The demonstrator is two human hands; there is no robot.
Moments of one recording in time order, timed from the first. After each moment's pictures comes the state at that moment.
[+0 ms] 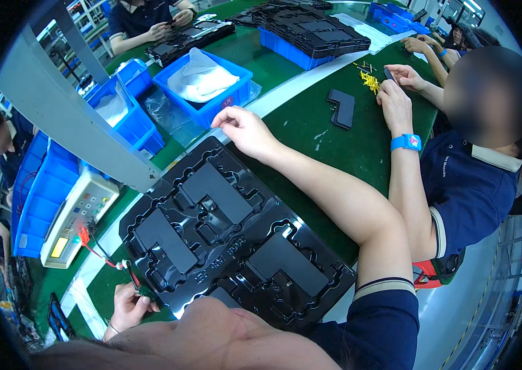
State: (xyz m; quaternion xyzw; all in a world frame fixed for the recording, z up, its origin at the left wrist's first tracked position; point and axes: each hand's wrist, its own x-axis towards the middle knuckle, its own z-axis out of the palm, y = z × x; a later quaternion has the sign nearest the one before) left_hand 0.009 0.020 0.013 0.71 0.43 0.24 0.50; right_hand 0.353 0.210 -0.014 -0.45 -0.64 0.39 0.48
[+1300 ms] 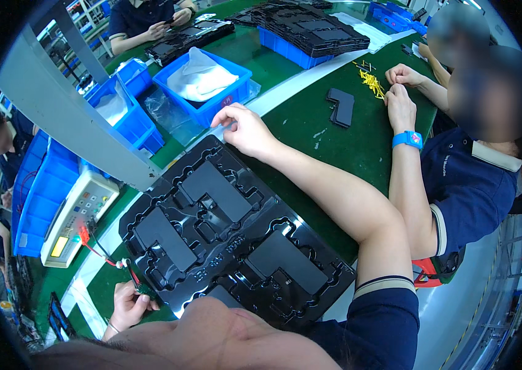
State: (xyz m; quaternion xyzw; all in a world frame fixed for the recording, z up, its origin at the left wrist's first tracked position) left_hand 0.009 0.021 0.012 0.73 0.44 0.24 0.47; right_hand 0.355 0.211 -0.017 -0.44 -0.69 0.33 0.47
